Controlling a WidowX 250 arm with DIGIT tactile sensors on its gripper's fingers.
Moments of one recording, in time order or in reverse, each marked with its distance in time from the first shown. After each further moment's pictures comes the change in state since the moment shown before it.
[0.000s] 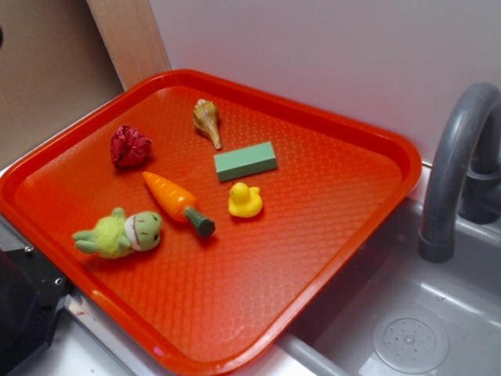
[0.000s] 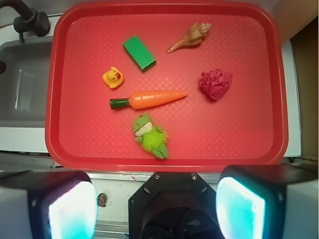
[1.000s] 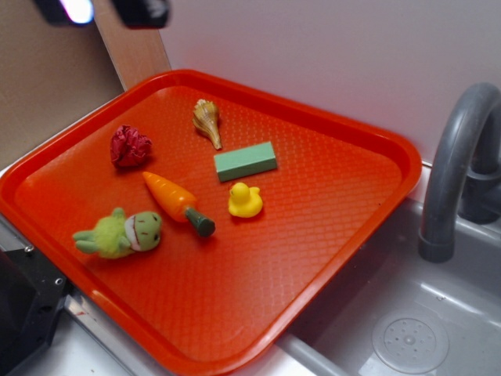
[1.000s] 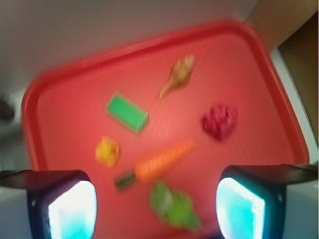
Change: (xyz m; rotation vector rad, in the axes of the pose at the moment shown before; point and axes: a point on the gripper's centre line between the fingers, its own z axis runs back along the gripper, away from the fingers) arm 0.104 -0.013 -0.049 0.095 -0.092 0.403
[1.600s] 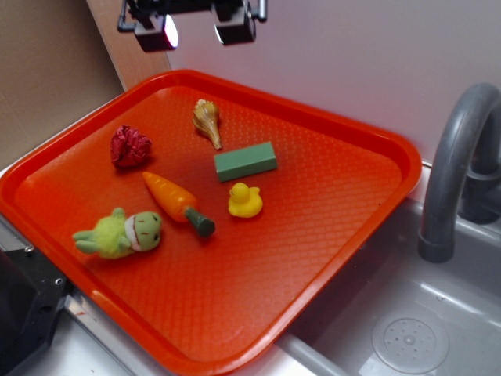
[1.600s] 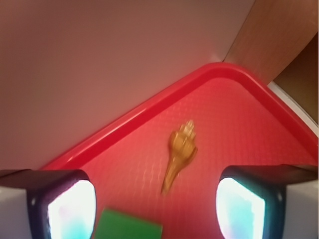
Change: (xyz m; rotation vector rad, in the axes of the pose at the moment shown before) arm 0.063 -0.008 -0.077 0.123 -0.242 0.274
